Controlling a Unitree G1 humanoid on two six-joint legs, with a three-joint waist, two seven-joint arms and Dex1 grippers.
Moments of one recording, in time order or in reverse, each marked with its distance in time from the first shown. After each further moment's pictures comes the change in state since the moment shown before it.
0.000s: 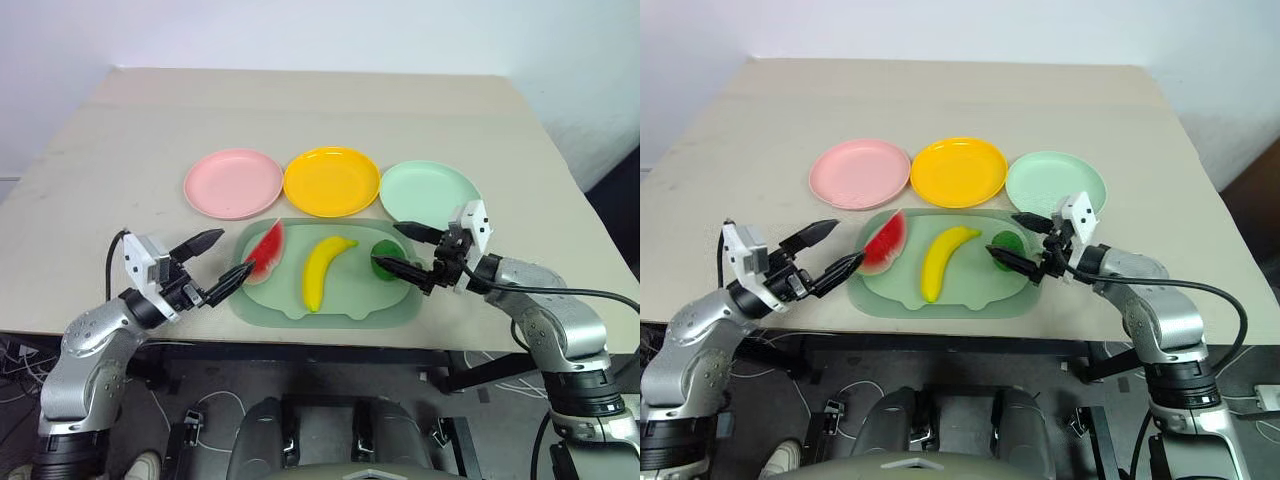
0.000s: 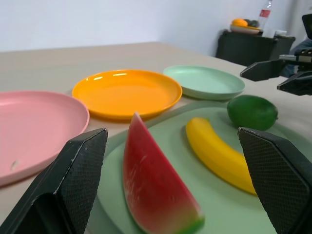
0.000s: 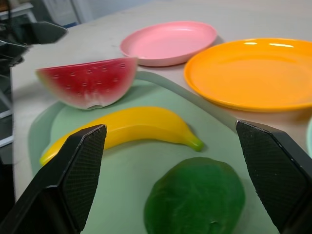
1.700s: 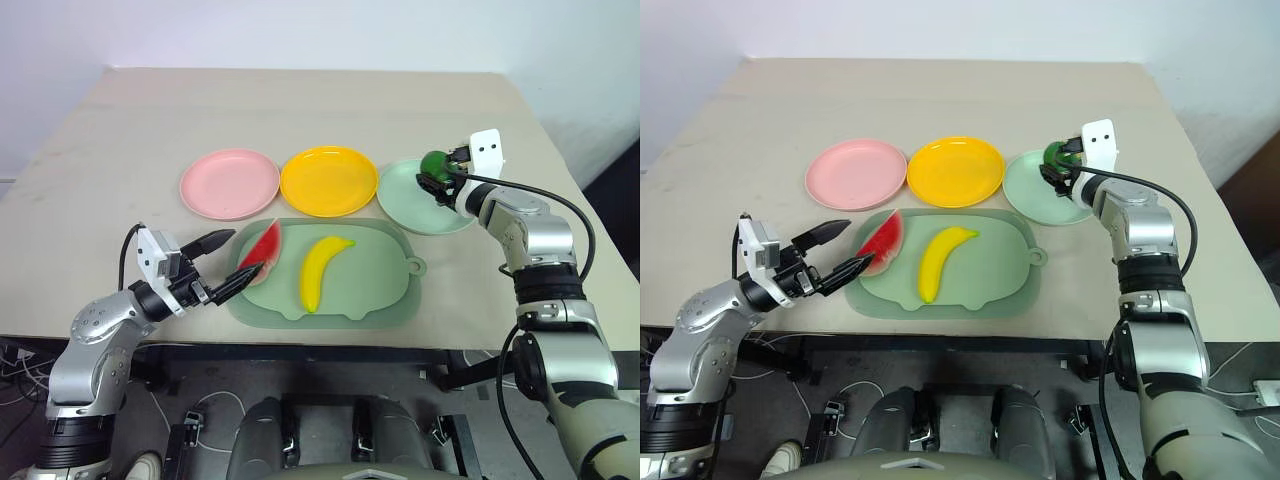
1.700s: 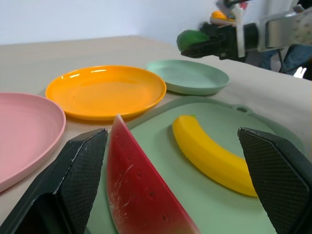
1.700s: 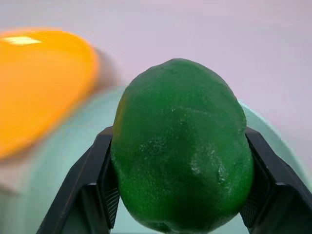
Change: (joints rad) left arm -0.031 0.013 -0.025 0.054 0.018 0.014 -0.042; right arm -0.596 0.072 -0.022 0.856 -0.338 -0.072 -0.384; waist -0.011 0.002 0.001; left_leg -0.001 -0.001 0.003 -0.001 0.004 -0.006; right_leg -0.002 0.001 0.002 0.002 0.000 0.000
